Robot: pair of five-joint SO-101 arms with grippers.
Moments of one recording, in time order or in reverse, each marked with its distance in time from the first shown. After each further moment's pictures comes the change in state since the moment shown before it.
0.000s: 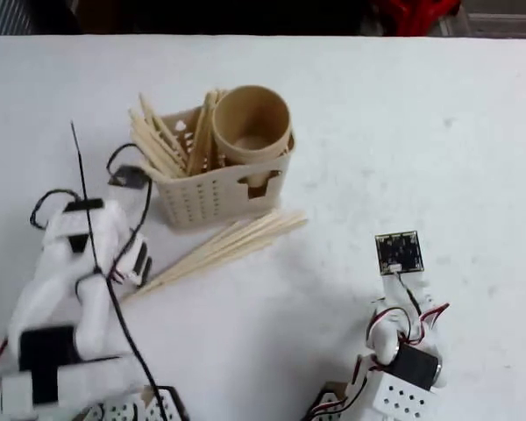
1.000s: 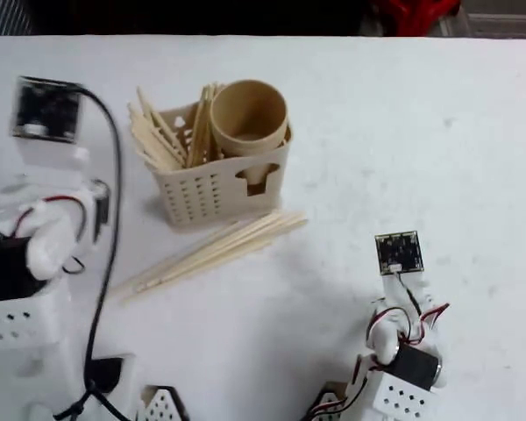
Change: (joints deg) left arm 1.8 -35.6 -33.1 25.3 4.0; right arm 0.0 0.0 0.0 0.0 0.0
